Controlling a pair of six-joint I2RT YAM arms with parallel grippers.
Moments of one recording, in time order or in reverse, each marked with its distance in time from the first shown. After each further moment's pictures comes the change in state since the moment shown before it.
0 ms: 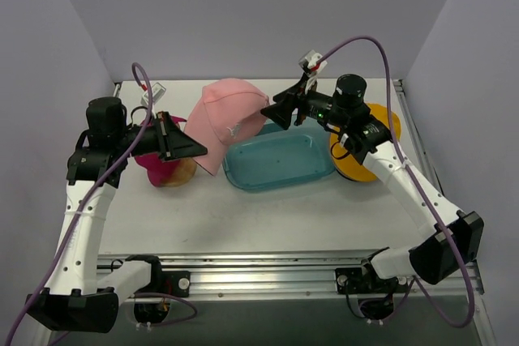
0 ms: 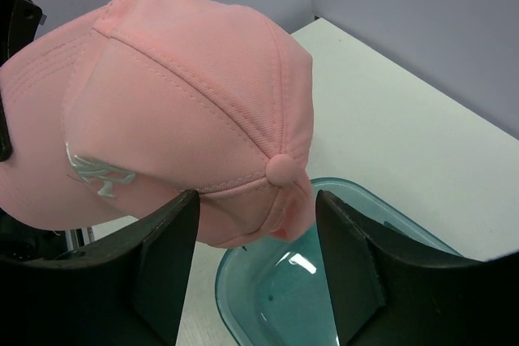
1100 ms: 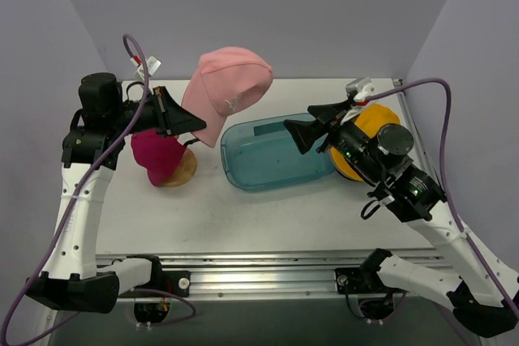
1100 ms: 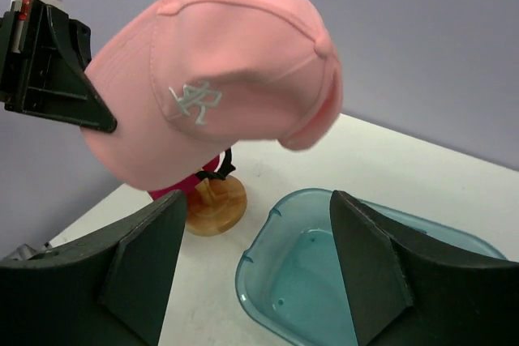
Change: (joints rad) left arm -0.019 0.123 0.232 0.040 -0.115 0.060; right arm 0.258 -0.449 -0.149 -0.138 0.618 0.075
